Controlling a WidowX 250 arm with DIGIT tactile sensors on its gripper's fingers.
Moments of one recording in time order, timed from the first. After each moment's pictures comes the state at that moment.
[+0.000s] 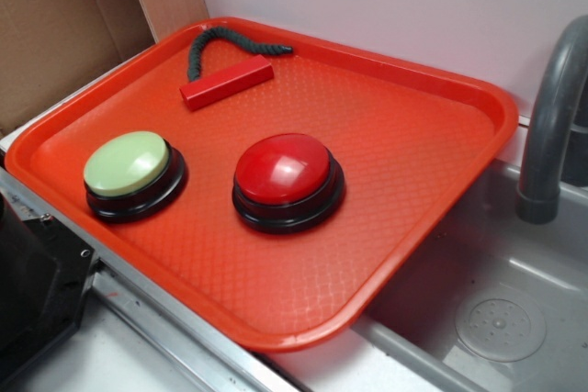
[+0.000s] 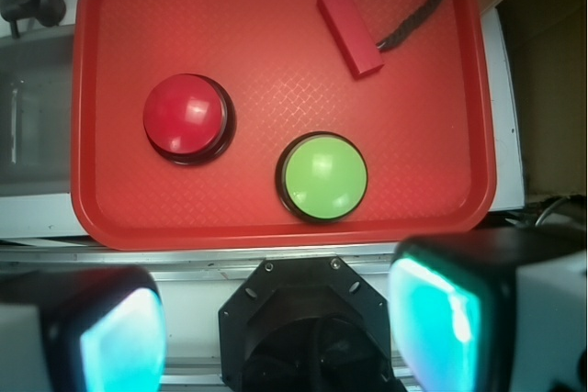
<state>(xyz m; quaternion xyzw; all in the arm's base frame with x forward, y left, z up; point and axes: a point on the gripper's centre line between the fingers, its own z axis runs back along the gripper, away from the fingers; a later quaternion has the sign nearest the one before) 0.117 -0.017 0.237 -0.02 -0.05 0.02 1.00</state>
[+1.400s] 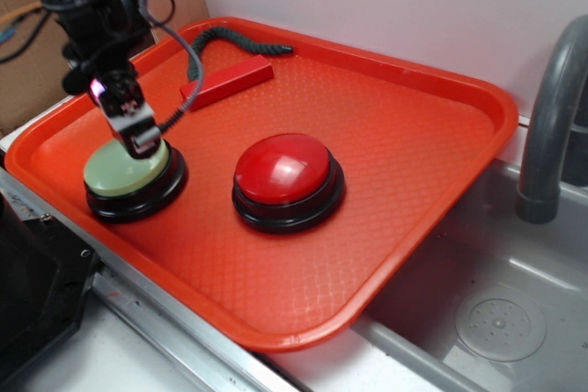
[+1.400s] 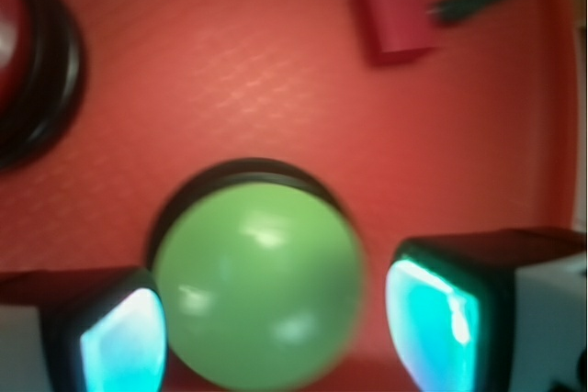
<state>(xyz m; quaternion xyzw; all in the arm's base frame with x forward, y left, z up) 0.164 0.027 0.067 0.05 -0.02 -0.07 1.00</state>
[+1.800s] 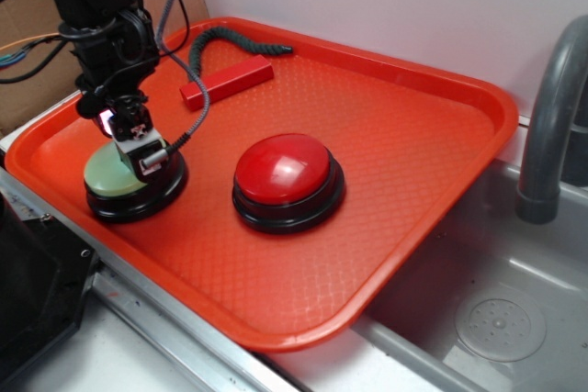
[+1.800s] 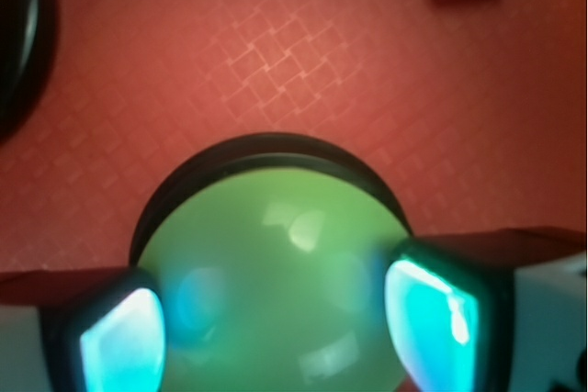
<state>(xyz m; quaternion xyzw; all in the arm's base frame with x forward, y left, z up) 0.161 0.036 0.043 0.03 0.02 -0.06 1.00</state>
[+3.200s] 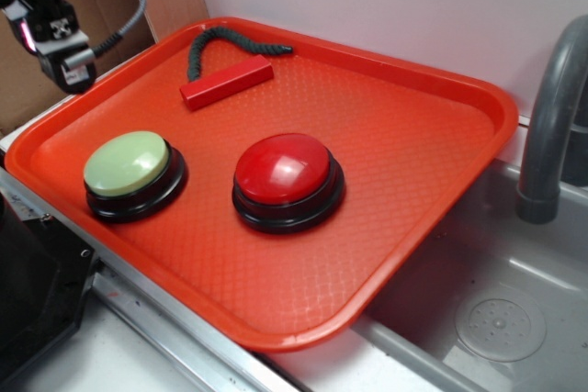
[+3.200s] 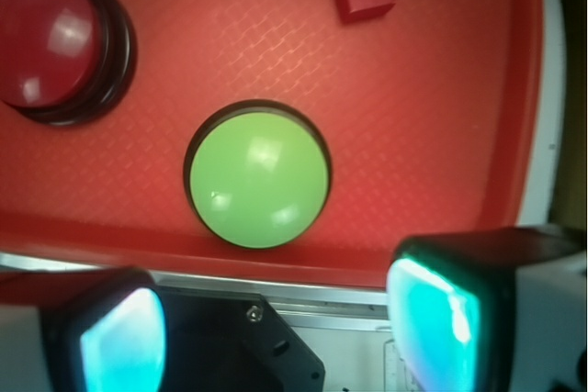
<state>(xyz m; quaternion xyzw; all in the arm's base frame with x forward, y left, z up) 0.138 0.037 0.140 0.02 0.03 -0.04 1.00</state>
